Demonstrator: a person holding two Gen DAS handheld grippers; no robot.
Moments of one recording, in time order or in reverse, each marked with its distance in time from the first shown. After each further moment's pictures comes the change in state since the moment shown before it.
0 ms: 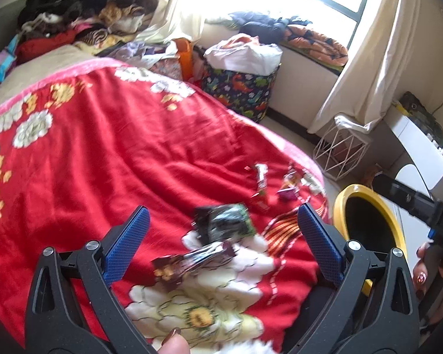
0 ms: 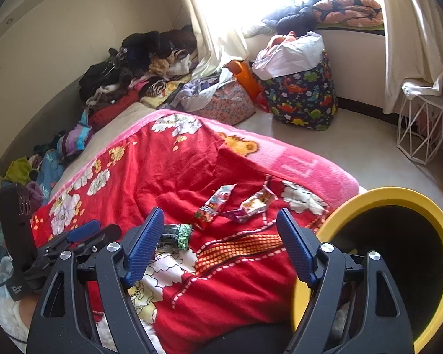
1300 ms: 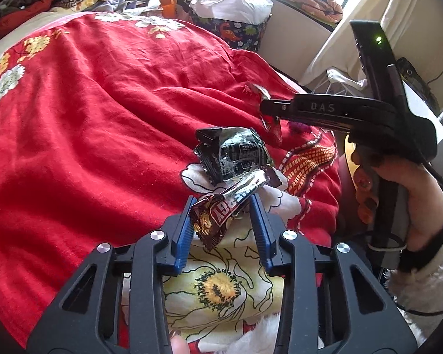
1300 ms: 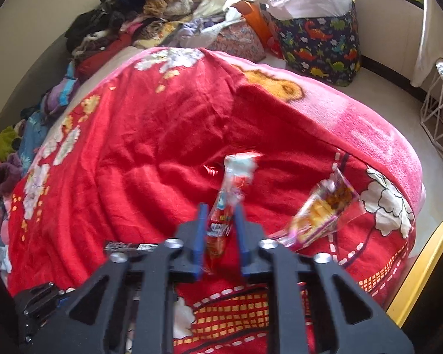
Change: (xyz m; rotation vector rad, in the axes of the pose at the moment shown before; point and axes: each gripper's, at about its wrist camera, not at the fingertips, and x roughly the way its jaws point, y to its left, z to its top) left arm 0.039 0.015 -0.041 0.040 0.229 -0.089; right arm 0.165 0.017 0.005 -0.030 0.276 0.007
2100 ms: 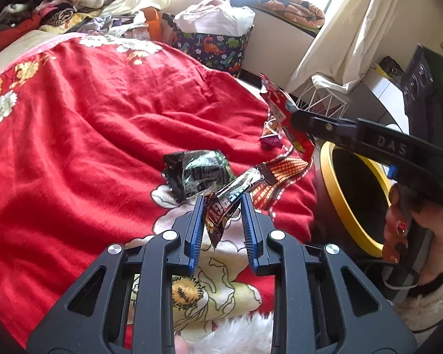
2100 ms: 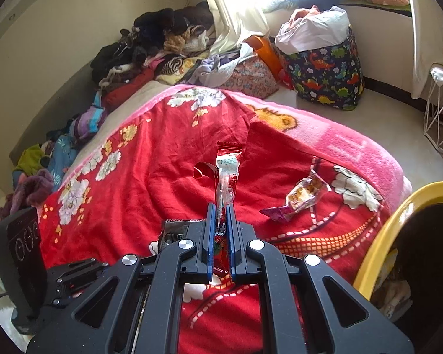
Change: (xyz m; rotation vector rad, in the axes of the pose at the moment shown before) left arm -0.019 -0.027 0.010 0.054 -0.066 -0.030; right arm -0.099 -0.002 -0.035 0.021 -0.174 0.093
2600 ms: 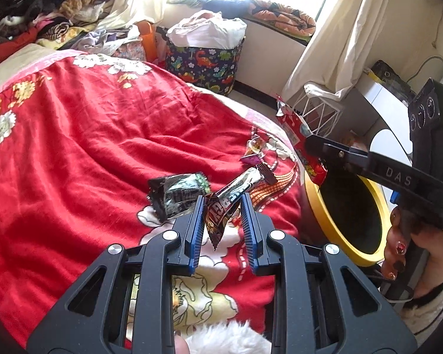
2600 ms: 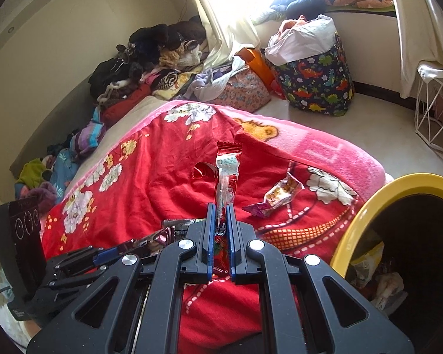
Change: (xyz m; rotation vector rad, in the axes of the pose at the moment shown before) left arm -0.012 -0.024 0.014 0.030 -0.052 -0.011; right arm -0.040 -0.016 -0.008 0.037 -0.061 -0.009
